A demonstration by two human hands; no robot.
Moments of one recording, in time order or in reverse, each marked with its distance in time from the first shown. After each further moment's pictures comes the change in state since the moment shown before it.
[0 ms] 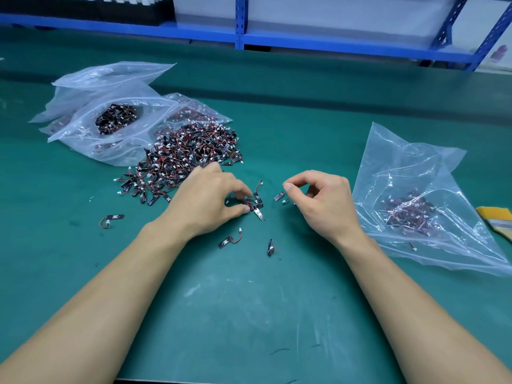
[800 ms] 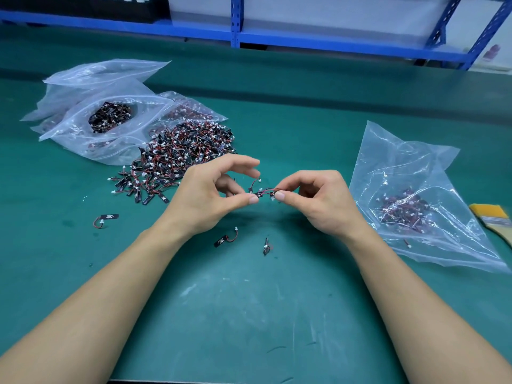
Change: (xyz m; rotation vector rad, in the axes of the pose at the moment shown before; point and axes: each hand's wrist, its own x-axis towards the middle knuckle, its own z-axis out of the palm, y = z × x) left_hand -0.006 0.020 -0.004 -0.725 0.175 -0.030; right_hand 0.004 -0.003 -0.015 0.224 -0.254 0.004
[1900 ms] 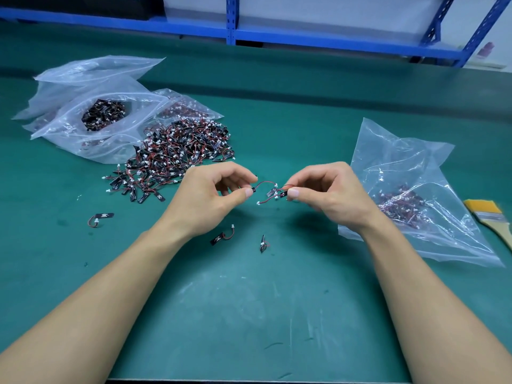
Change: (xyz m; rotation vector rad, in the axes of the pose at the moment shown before) left_hand -0.001 0.003 0.006 0.068 0.020 -0.072; right_hand -0.002 -0.005 -0.024 0.219 -0.147 0.067
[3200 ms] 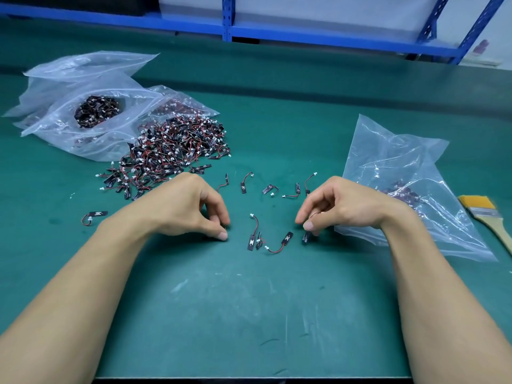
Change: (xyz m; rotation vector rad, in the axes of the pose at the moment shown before) left_hand 0.001 -0.013 -0.036 0.297 -0.560 -0.112; right_hand -0.010 0.002 -0.037 -0.273 -0.432 0.361
